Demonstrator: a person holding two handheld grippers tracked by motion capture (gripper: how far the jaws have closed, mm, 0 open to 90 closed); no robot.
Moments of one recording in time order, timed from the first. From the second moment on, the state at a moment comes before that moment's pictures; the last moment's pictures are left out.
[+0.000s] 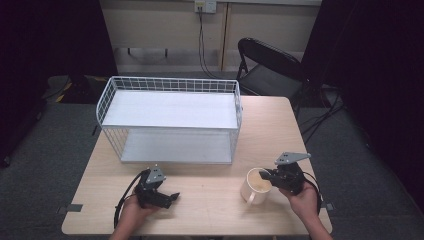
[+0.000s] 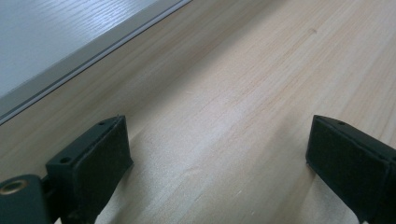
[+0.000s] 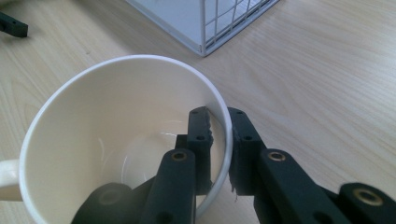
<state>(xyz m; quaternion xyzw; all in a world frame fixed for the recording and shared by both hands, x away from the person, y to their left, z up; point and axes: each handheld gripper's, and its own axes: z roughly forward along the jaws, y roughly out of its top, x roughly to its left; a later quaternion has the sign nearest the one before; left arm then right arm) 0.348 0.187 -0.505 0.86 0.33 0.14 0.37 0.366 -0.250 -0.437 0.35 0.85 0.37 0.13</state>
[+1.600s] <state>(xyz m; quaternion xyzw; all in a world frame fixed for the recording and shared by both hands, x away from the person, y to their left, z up) 0.348 0.187 -0.505 0.86 0.33 0.14 0.37 0.376 -0.188 -0.417 0.34 0.84 0.41 0.11</state>
